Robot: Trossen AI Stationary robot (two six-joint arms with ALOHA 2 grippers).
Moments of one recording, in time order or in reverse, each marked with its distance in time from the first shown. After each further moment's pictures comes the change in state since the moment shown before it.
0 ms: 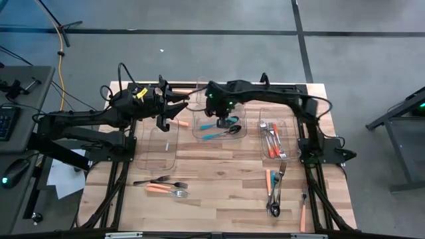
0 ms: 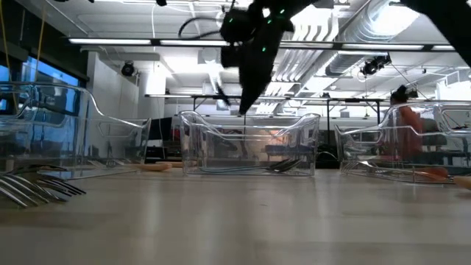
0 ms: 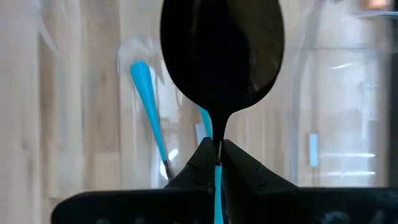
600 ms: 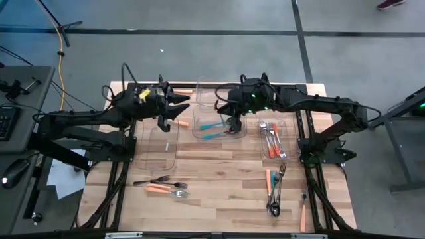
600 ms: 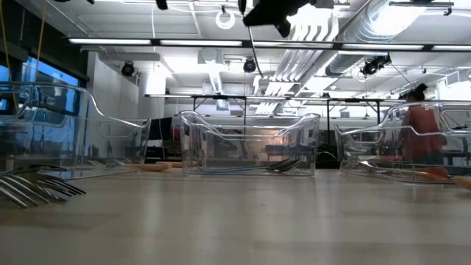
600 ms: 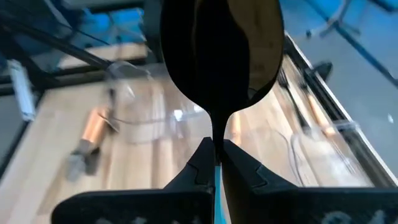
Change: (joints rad) left arm -0.002 0.007 0.000 -0.018 0.000 -0.036; right arm 0.095 -0.584 -0.479 0.590 -0.058 0.341
